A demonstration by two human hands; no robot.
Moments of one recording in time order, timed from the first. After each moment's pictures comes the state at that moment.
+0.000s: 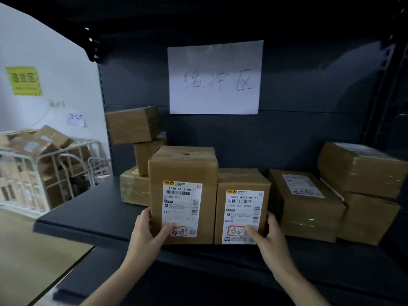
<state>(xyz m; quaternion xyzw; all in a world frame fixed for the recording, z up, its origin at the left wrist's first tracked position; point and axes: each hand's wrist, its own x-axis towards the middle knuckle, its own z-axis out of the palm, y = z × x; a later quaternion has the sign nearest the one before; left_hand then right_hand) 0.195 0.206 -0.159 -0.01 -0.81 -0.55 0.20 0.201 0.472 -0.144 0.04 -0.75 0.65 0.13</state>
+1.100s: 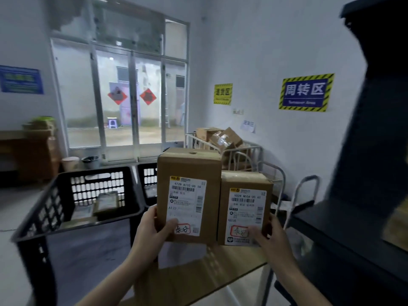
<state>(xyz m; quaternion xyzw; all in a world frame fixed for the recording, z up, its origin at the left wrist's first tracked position) 0.488 -0.248 -0.152 0.26 -0.73 -0.48 0.41 0.304 -0.059 -0.143 0.31 -0.68 0.66 -0.12</state>
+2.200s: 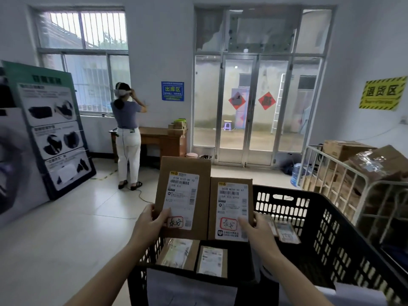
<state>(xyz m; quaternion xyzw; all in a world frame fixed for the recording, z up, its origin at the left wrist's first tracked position) 0.620 -0.531 -0.149 0.53 -0.55 -0.39 0.52 0.366 -0.486 -0.152 0.50 -0.58 0.54 -0.36</state>
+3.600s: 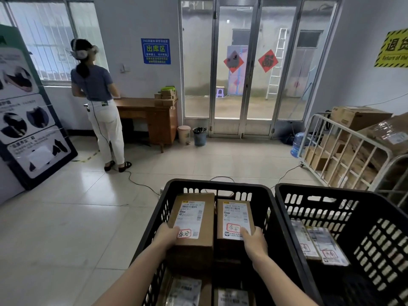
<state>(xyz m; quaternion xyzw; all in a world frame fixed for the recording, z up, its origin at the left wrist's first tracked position) 0.585 -0.801 -0.253 0.69 -0.46 -0.50 0.27 0.367 -0.750 -0.283 0.32 -0.74 0.46 -0.37</state>
